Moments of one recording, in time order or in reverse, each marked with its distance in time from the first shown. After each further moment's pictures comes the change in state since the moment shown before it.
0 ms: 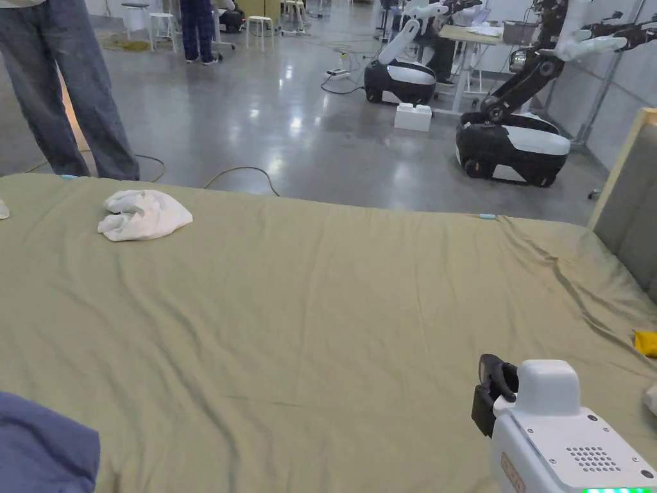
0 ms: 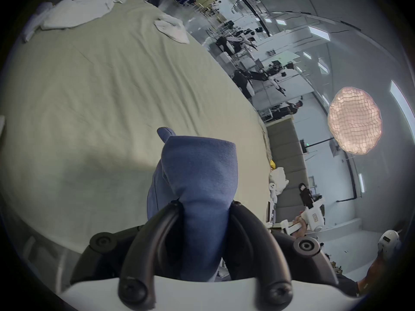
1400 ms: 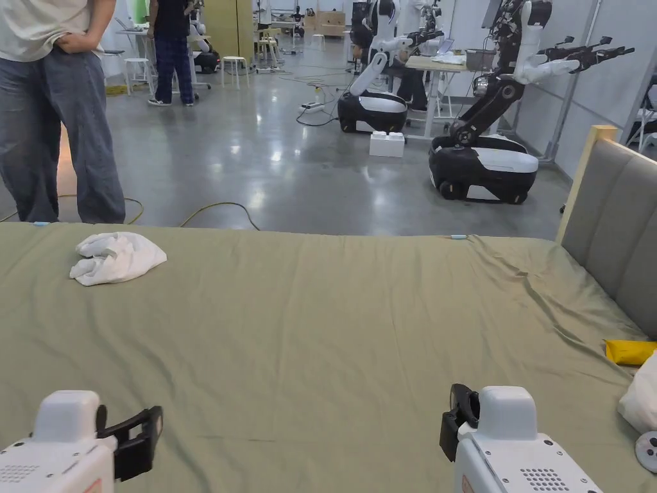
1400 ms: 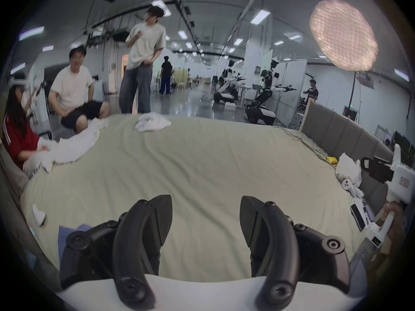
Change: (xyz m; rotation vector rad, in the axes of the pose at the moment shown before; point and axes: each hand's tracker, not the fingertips) left arm 0.224 -0.118 -0.176 0.620 0.433 -0.662; right arm 0.003 -0.021 -0.007 -0.020 -0.039 -0.079
